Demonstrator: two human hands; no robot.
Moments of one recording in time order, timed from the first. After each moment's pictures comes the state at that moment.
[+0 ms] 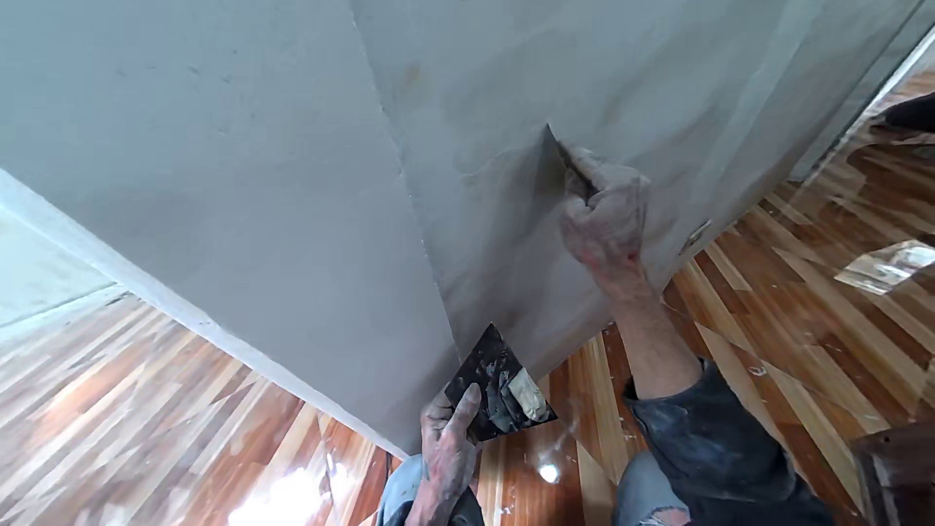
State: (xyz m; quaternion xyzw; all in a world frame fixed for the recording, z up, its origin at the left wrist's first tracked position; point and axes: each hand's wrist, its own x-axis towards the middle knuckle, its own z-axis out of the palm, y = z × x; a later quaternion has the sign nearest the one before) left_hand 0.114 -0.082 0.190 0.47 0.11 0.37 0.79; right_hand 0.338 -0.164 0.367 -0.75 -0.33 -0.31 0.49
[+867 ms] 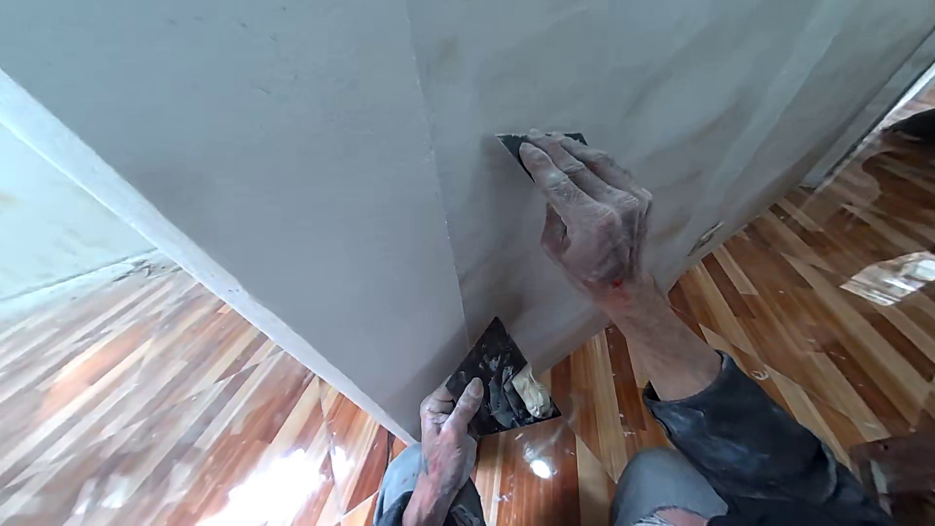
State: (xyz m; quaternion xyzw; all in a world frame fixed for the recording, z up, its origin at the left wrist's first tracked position) left_hand 0.100 -0.079 0.192 0.48 0.11 0.39 0.78; right_hand 0.308 -0.152 0.365 -0.64 -0.50 -0.48 0.33
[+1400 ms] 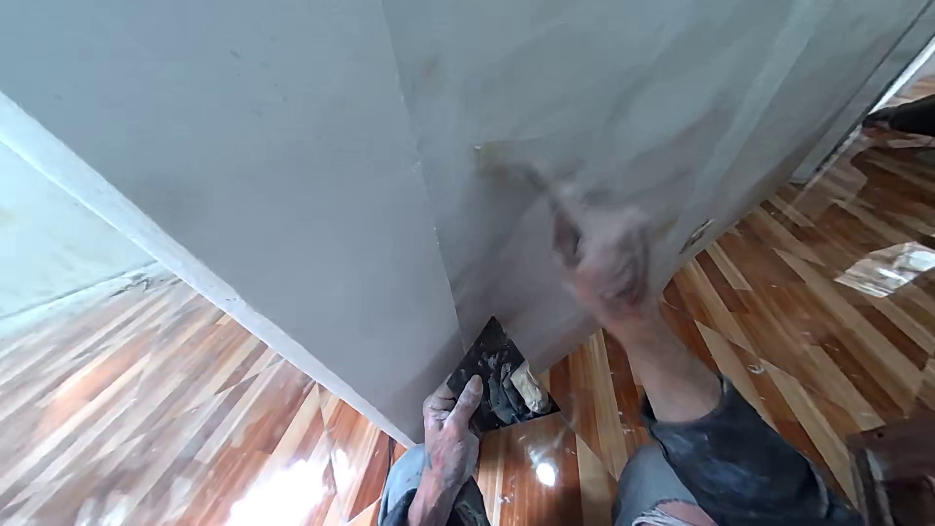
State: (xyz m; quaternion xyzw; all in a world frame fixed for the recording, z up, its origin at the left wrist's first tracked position) left_hand 0.106 -0.083 0.193 0.46 0.11 0.38 0.79; right_hand 0.294 -0.177 0.354 -0.70 -0.45 -0.40 0.38
